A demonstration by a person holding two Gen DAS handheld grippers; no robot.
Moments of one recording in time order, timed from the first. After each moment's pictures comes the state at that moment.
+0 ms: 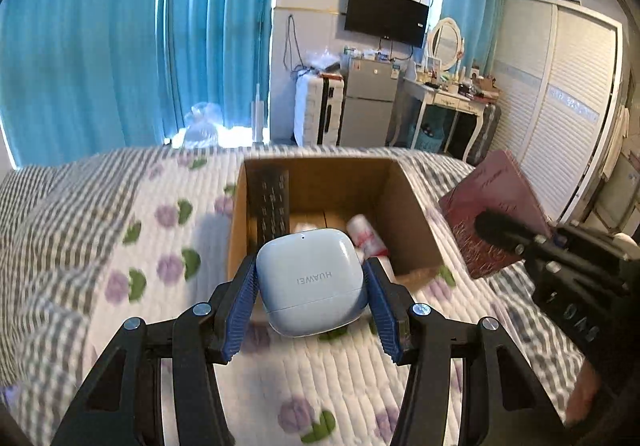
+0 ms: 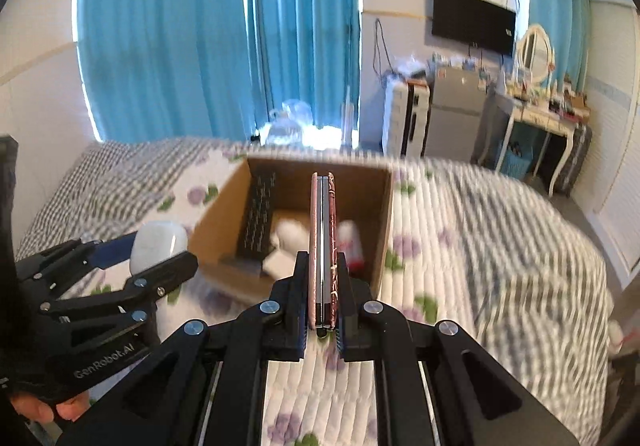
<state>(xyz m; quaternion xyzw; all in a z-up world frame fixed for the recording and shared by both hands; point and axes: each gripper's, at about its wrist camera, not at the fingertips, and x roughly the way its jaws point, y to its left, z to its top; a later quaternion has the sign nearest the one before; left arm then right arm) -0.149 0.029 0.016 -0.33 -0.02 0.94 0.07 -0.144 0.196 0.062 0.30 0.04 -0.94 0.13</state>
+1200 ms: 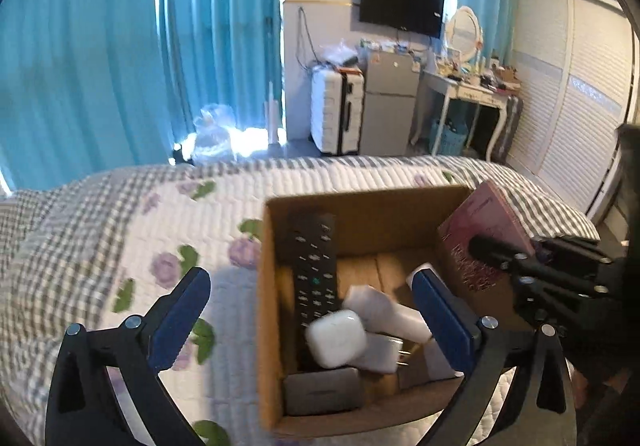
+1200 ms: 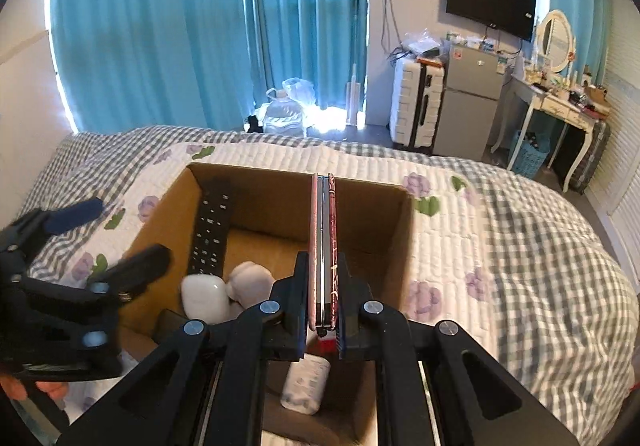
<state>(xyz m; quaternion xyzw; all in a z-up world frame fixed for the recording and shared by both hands) -0.257 0.009 -0.010 -0.33 0.01 0.94 0.04 -0.288 0.183 -0.002 0.36 0.04 -0.92 0.14</state>
